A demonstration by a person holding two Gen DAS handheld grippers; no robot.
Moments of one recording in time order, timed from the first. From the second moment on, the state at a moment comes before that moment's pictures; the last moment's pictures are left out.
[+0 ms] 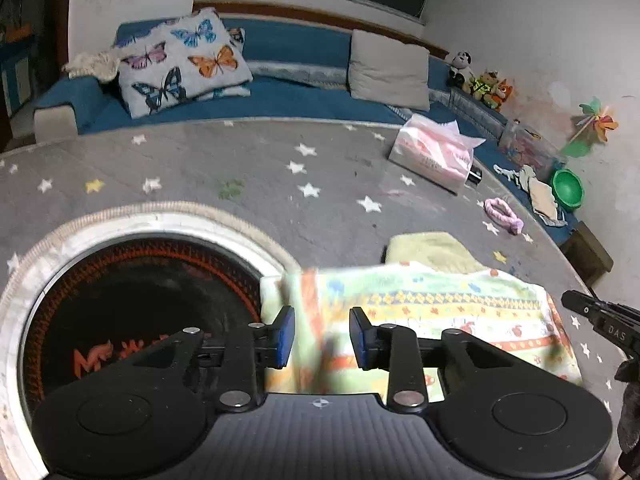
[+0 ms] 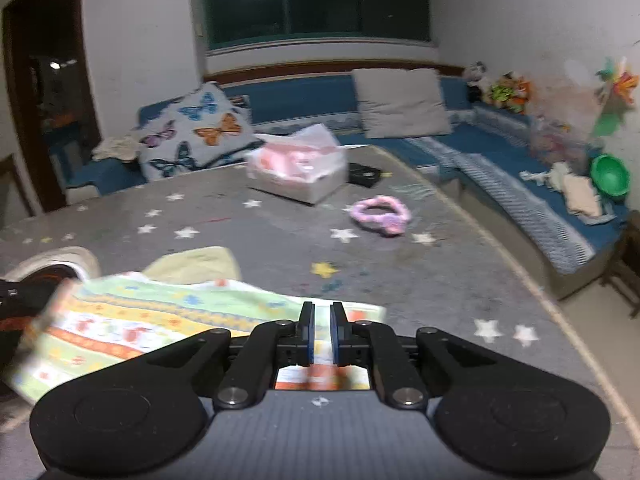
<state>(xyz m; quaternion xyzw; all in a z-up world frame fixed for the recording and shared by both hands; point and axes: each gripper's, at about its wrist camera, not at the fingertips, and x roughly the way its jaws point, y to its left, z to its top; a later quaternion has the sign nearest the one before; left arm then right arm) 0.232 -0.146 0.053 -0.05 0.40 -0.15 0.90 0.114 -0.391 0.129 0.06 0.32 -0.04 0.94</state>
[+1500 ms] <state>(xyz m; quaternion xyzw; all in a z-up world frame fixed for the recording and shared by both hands) 0.170 -0.185 0.015 0.05 0.39 -0.21 0.89 0.057 -0.281 0.099 -0.03 0.34 0.08 0.94</state>
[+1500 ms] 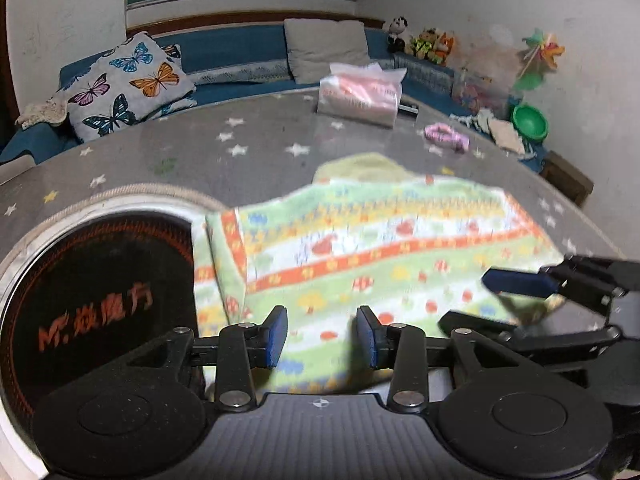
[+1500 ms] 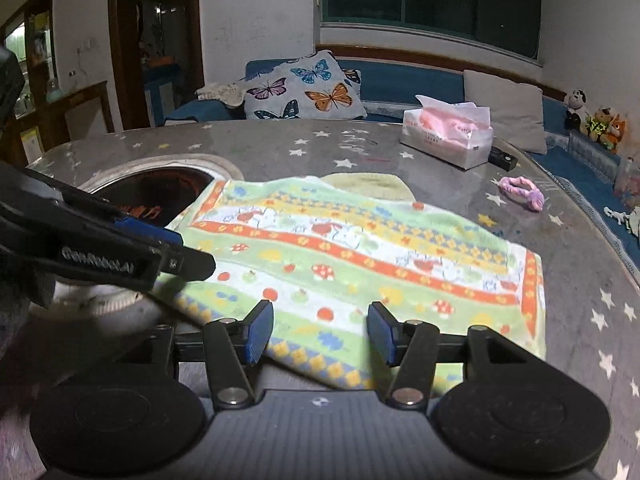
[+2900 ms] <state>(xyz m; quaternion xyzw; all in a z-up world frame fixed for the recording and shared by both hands) 0.067 -0.156 0.024 0.05 0.37 -0.20 0.91 -0.021 -0.276 0.100 0.03 0.33 -0.02 0.94</state>
